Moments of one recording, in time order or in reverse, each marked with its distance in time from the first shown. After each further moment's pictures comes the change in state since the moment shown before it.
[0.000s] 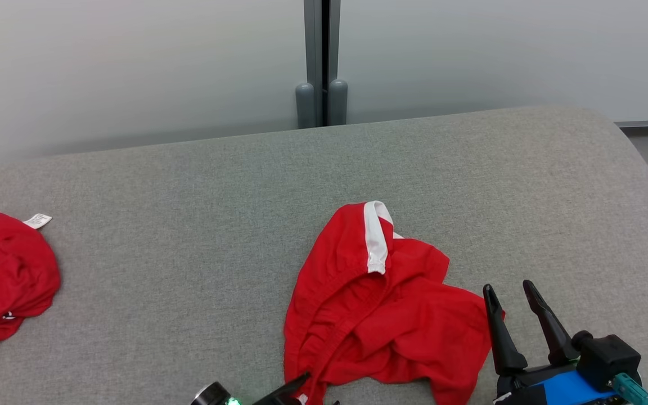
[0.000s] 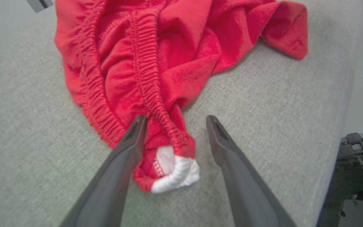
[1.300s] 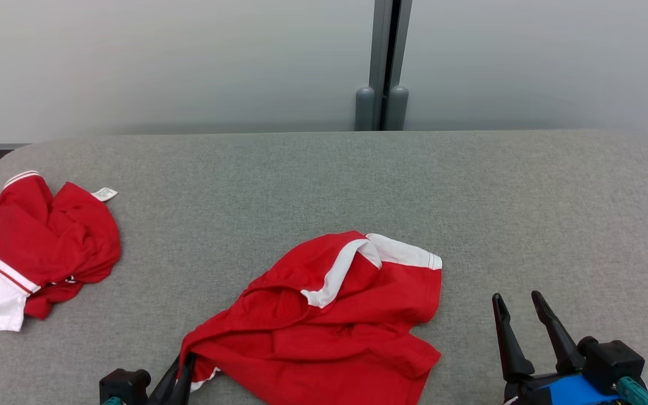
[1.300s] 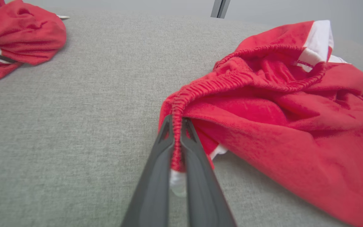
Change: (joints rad) left arm 0.120 0.131 0.340 -0.098 -0.384 0.076 -0.051; right arm 0.000 0.001 -0.029 0.053 0.006 0.000 0.000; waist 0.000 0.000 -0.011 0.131
